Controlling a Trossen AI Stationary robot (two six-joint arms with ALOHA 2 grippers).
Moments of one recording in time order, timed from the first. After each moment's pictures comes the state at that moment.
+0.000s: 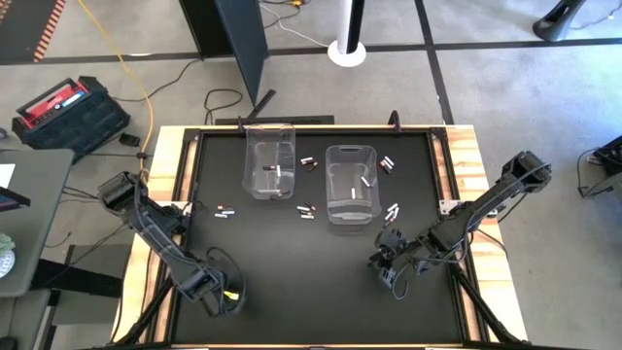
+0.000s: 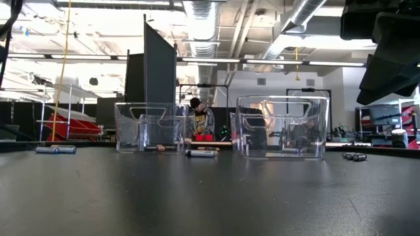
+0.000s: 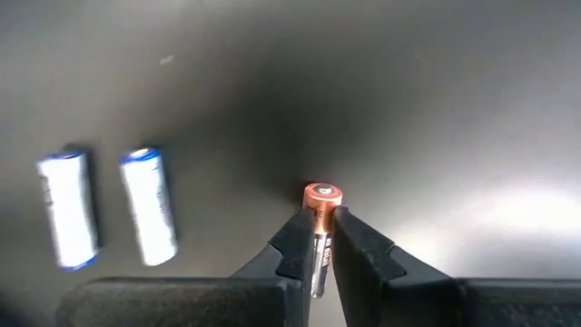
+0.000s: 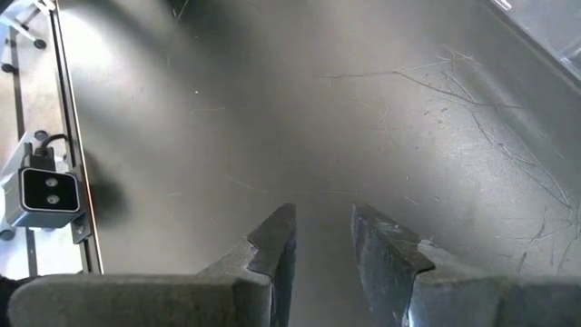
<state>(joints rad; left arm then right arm) -0.85 1.59 0.90 -0.65 -0.03 -1.92 0.61 1.30 0.69 -0.28 0.36 1.09</state>
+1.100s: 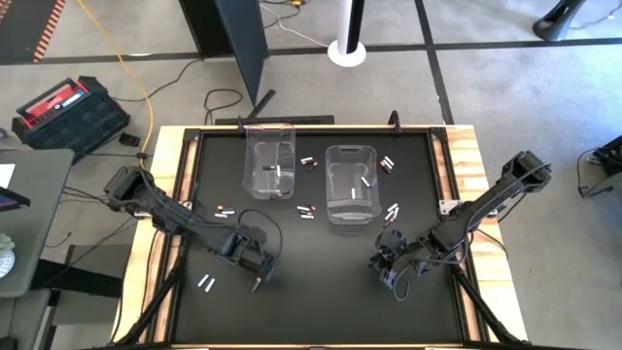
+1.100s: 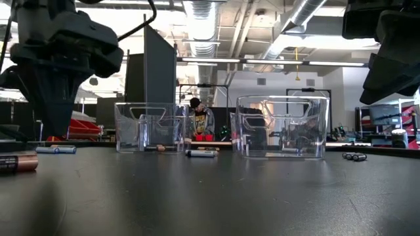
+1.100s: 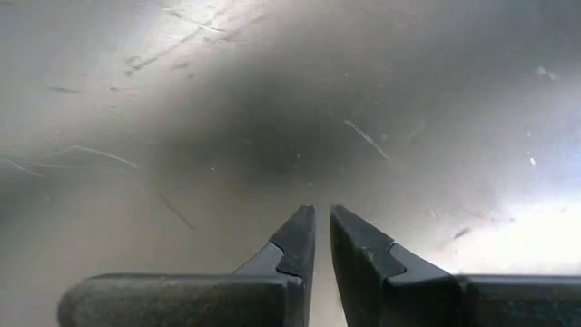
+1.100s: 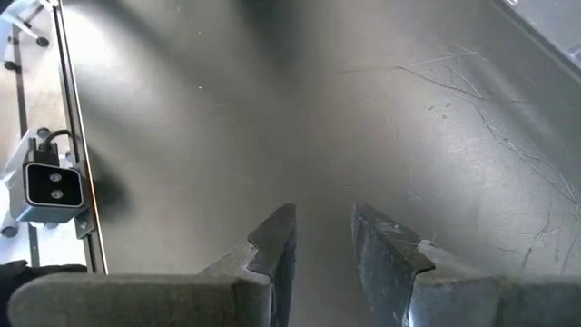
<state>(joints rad) -0.44 1.59 0.98 -0.72 -0.11 -1.43 0.62 1.30 0.69 -0.28 0.36 1.10</state>
